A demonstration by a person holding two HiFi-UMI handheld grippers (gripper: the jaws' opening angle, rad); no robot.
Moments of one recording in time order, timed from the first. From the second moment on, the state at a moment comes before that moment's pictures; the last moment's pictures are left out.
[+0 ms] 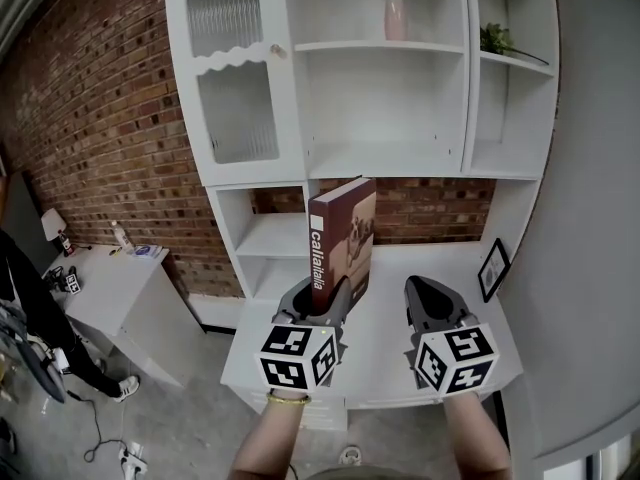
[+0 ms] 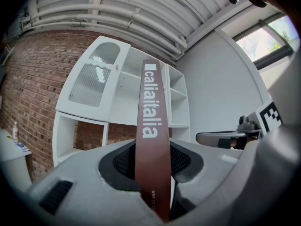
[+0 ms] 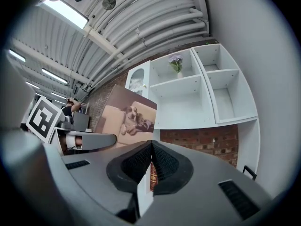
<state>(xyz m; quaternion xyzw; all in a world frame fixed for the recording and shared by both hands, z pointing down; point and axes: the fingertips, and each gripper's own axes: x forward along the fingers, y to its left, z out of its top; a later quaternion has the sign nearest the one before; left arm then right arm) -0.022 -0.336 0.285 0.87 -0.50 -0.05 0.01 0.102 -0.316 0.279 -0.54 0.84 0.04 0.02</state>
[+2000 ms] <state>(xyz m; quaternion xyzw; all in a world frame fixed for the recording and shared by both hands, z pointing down) -0.029 -0.547 0.130 0.87 -0.48 -0.12 -0.06 0.087 -0.518 0.145 -0.57 0.81 0.10 0.02</state>
